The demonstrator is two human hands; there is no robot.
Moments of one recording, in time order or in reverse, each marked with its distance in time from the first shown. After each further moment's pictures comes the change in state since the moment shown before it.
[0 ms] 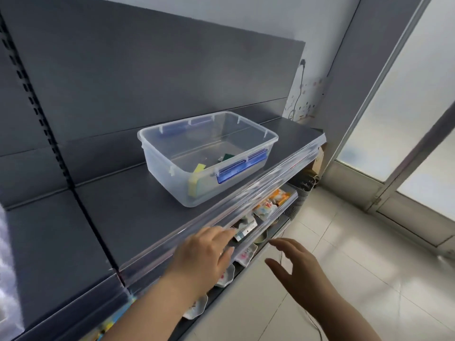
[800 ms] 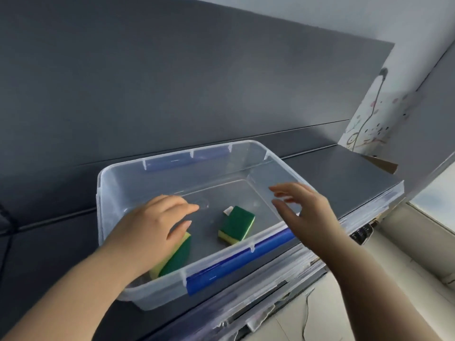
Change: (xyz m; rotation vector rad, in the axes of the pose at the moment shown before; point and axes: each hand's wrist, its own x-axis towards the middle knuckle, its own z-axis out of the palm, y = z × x) left_hand 0.217 -0.135 -0.005 0.266 0.031 -0.262; right_hand 0.361 0.050 -0.070 0.195 0.034 -0.334
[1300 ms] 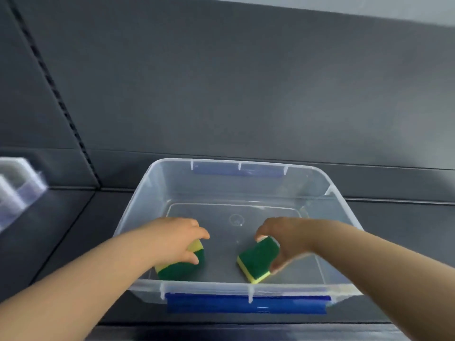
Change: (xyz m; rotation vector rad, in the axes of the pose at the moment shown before) left_hand 0.031 -0.009 0.046 0.232 -0.734 -0.483; right_hand 0.138 0.067 0.085 -0.529 -1.137 -0.543
